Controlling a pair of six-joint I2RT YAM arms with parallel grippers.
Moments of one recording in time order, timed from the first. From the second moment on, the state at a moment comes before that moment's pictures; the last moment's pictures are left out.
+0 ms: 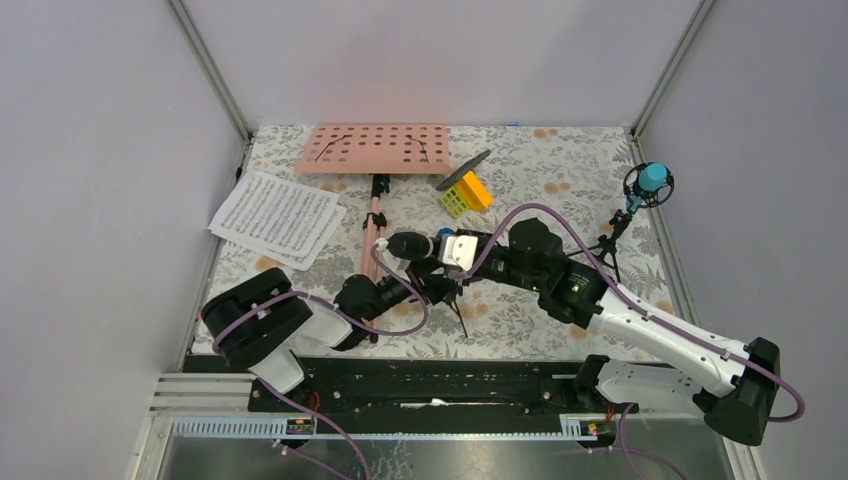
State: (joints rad) left arm -0.88 1.57 0.30 1.48 0.16 -0.29; right arm 0.95 1.04 0.90 -0.08 -0.22 -0.64
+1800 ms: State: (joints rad) left arm -0.69 2.02 0.86 1.47 0.40 -0.36; right arm 1.03 0.72 0.92 -0.44 0.36 0.18
